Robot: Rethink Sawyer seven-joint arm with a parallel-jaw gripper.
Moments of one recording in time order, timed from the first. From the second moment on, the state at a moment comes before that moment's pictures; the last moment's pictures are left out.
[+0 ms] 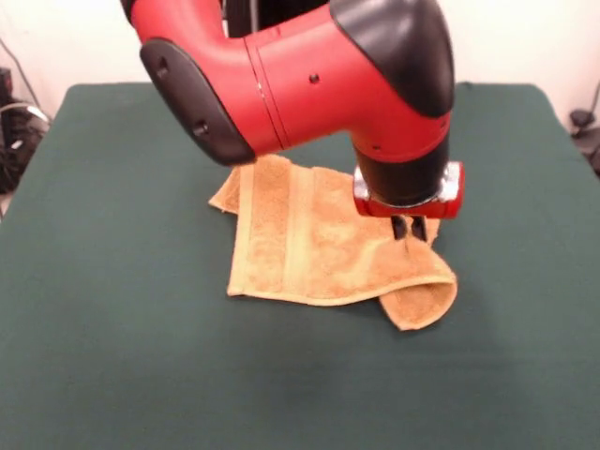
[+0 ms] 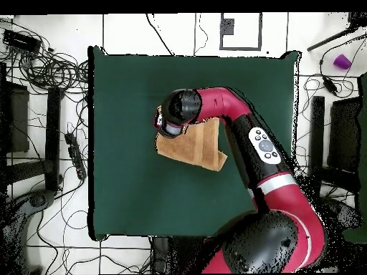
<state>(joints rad) -0.54 -0.25 0.78 1.24 -0.64 1.13 2.20</state>
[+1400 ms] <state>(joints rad) -0.68 -0.41 0.79 1.28 -0.52 1.20 2.20</state>
